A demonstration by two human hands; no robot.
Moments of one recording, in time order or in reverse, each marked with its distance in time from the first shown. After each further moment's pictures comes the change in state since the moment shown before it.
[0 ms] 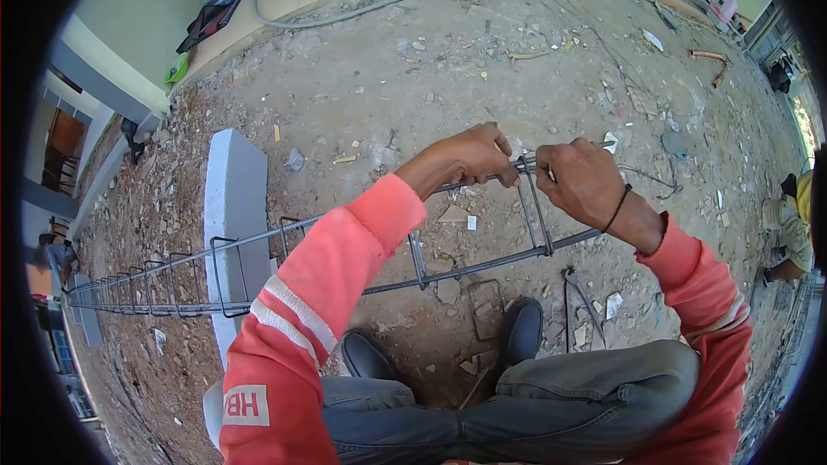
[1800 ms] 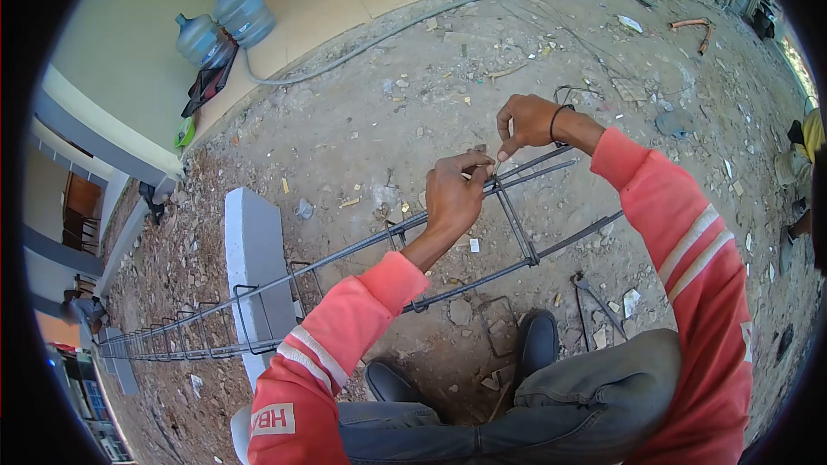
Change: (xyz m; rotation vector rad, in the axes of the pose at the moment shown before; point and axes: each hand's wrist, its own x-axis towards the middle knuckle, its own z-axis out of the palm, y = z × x) left_hand 0.000 -0.009 0.052 -0.097 0.751 0.281; right_hand 0.096 0.086 0.013 0.369 -0.211 0.077
